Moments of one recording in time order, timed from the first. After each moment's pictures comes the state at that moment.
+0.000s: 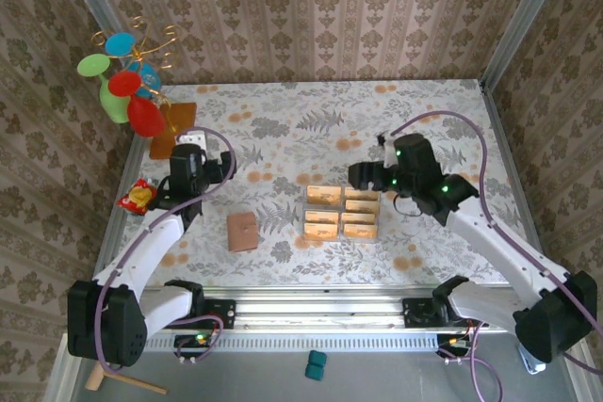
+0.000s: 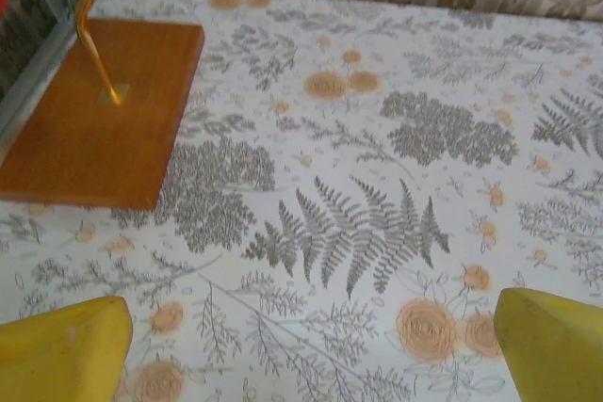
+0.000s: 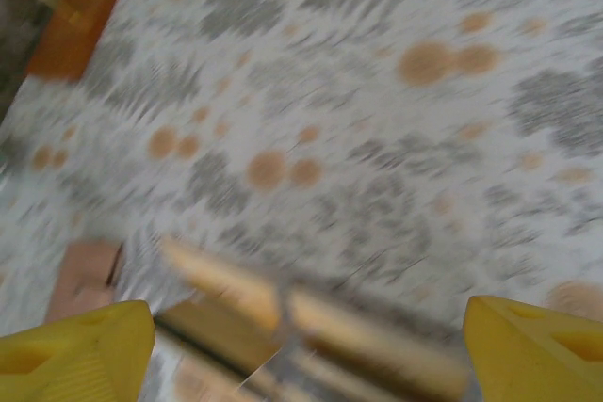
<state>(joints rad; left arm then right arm) -0.24 1.08 0.67 -0.12 -0.16 -0.20 0.49 1.08 0.92 -0.50 -0.11 0.40</state>
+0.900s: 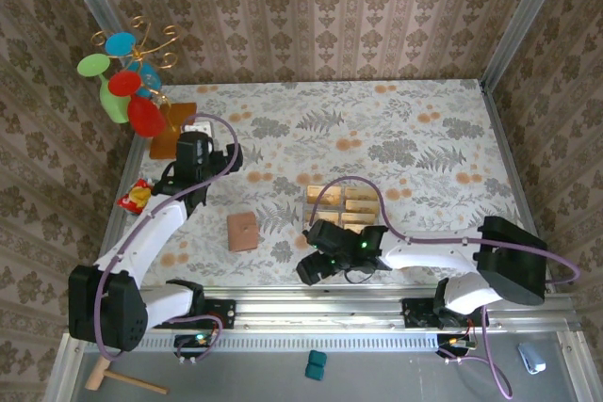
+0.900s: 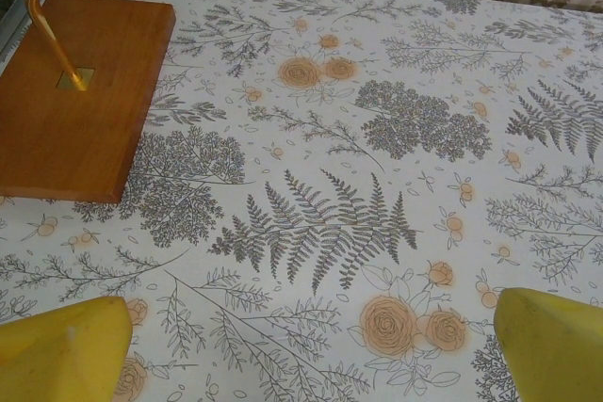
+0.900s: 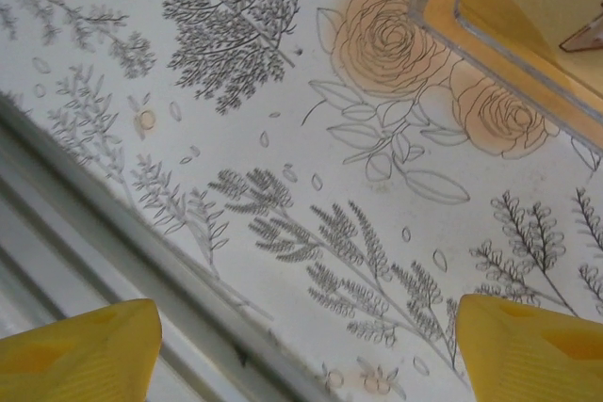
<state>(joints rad) -0.28 1.17 0.80 -0.21 -0.16 -0.25 1.14 1.45 0.75 -0.34 0.00 0.63</state>
